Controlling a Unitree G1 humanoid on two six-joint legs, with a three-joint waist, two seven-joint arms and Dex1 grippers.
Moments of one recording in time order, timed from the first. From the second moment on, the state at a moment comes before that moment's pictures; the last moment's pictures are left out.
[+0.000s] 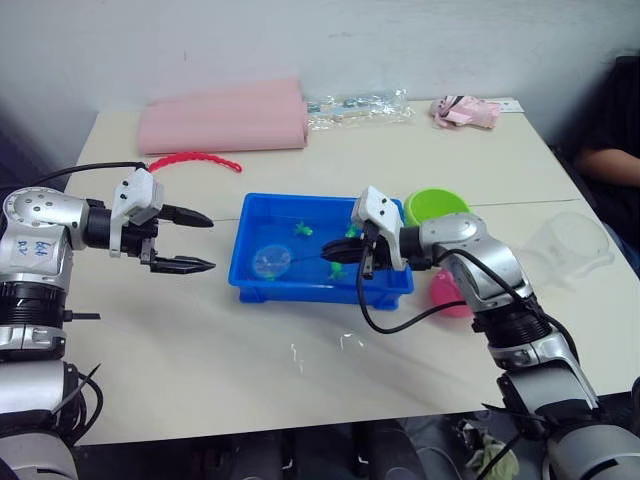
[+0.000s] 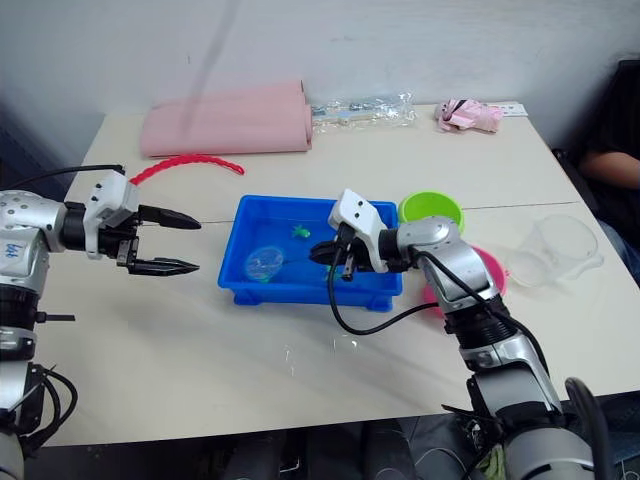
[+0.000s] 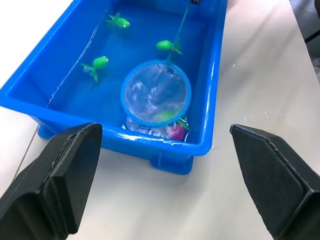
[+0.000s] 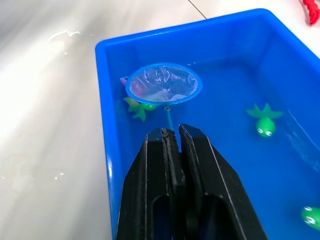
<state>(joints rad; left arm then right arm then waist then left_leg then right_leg) -0.78 0.91 -0.01 0.56 -0.25 0.11 -1.50 -0.80 -0.45 0.26 0.08 0.20 0.60 1.09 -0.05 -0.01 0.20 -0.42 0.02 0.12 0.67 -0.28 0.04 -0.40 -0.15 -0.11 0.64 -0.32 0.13</state>
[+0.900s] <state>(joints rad) -0.74 0.91 0.02 0.54 -0.25 0.11 -1.49 -1.00 -0.49 0.49 0.16 -0.02 0.42 1.22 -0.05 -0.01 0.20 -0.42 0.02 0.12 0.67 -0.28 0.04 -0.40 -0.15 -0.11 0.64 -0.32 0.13</state>
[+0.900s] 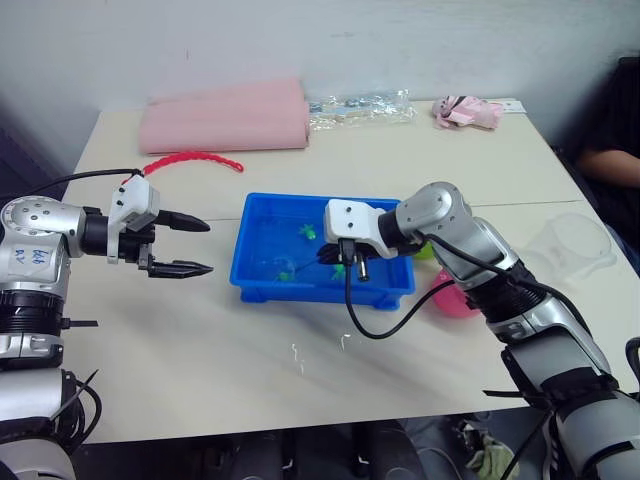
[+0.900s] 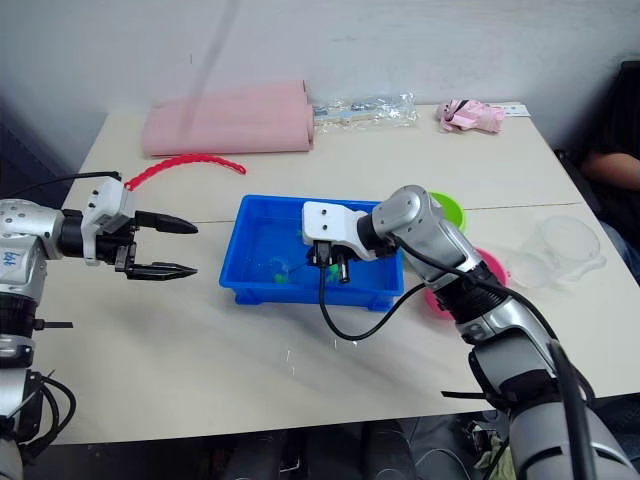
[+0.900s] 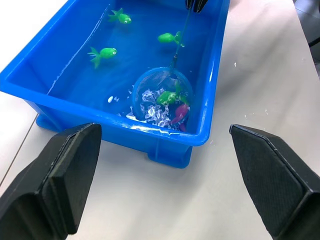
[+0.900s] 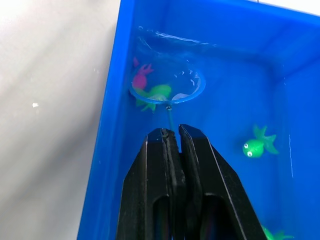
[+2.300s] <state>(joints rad) -0.57 0.91 0.09 0.36 -0.29 0.20 -1.42 -0.89 -0.56 0.39 0.23 -0.07 0.09 1.17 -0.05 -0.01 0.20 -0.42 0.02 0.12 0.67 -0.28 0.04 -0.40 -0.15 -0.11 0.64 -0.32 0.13</state>
